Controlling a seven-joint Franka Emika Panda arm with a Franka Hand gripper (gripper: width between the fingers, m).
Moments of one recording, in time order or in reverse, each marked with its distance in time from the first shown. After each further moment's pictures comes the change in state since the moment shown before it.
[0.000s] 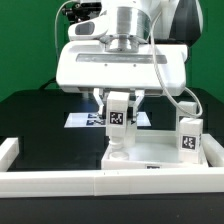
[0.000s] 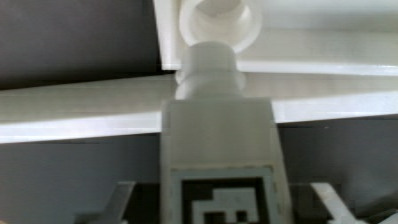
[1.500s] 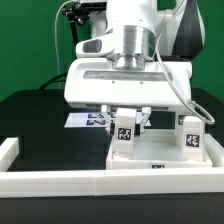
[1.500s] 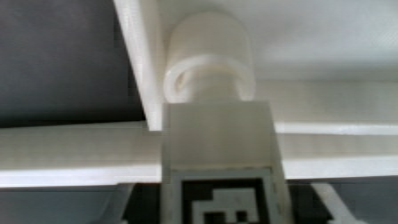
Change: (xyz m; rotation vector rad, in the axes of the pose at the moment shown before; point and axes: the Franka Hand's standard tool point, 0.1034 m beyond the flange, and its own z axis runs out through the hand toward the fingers) arm -0.023 -0.011 0.020 0.009 -0.024 -0.032
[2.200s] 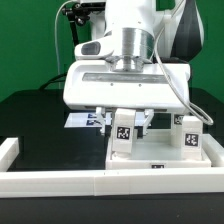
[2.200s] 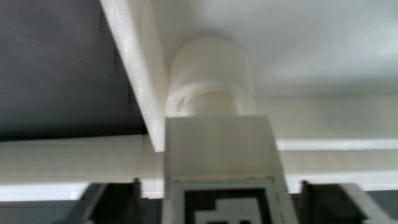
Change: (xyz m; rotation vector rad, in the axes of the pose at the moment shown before) arm -0.004 0.001 0.002 0.002 -0.024 0.003
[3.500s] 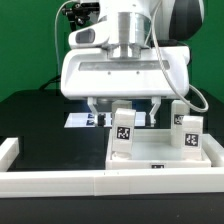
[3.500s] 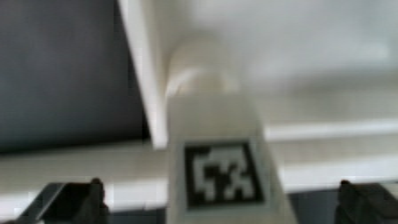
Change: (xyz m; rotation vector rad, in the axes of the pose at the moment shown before) arm 0.004 -0.001 -0.013 0.063 -0.224 0.029
